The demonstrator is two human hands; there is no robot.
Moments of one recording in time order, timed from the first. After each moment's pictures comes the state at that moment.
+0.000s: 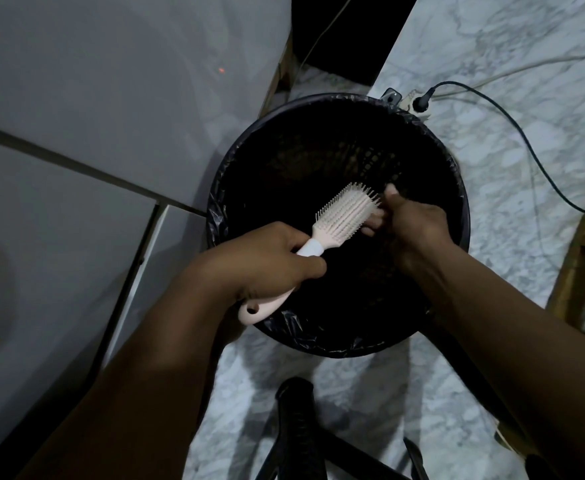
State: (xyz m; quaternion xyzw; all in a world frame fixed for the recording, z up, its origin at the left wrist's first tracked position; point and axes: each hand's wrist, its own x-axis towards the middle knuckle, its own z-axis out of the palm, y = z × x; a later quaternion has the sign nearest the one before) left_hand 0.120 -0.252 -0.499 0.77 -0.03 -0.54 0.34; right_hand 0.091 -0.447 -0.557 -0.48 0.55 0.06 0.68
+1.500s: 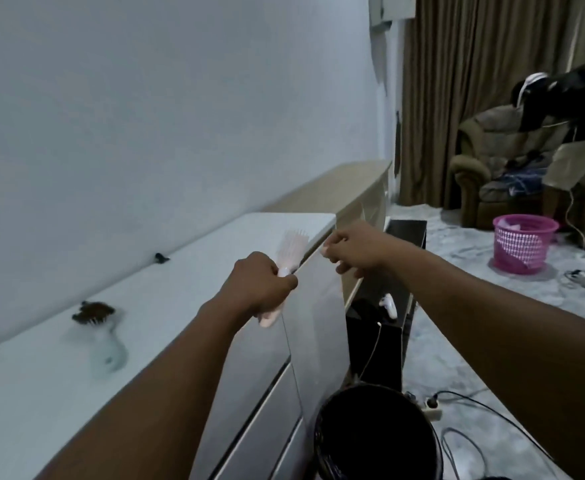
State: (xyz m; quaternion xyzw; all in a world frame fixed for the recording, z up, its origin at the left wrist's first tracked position) left_hand -0.037 -0.167 0.020 0.96 -0.07 0.07 0.26; right_hand -0.011 -0.367 0.029 -0.89 -0.05 -0.01 0.44
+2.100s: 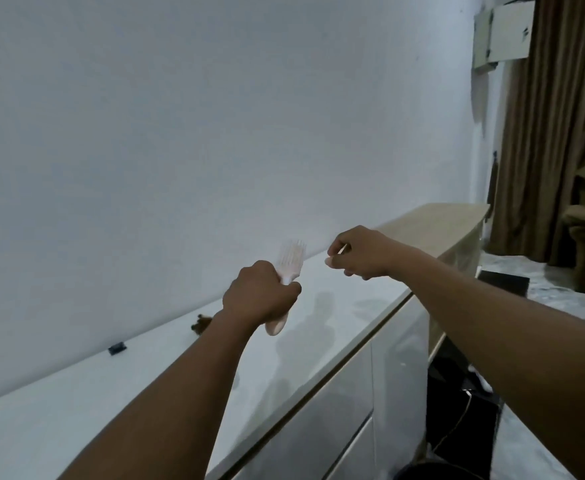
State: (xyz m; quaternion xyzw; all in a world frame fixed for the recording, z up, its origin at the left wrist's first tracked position) left_hand -0.038 -0.023 0.078 0.95 0.09 0.19 0.25; right_hand 0.027 -0.217 0.116 -0.91 -0.19 -0.03 0.36
